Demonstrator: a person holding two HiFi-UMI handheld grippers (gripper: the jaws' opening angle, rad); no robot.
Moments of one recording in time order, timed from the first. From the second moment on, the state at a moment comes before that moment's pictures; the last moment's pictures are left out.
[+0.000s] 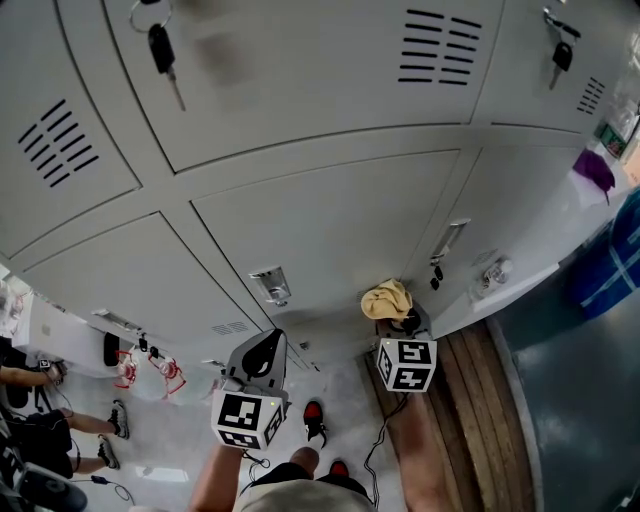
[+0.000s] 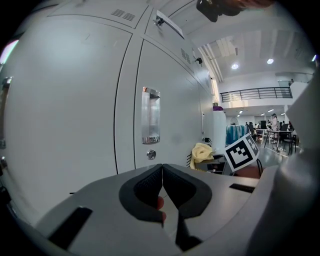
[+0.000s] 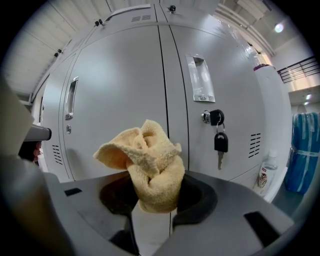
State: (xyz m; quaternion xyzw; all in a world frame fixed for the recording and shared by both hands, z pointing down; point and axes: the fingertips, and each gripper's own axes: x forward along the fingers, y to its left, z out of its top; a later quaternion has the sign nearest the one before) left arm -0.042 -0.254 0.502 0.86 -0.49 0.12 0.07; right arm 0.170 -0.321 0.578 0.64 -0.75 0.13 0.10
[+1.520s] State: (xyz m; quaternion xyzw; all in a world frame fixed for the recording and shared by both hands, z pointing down) left arm -0.092 0.005 0.426 0.82 -0.57 0.06 0.01; right arm 0.109 -0.012 0.450 0.57 -0.82 0.00 0.05
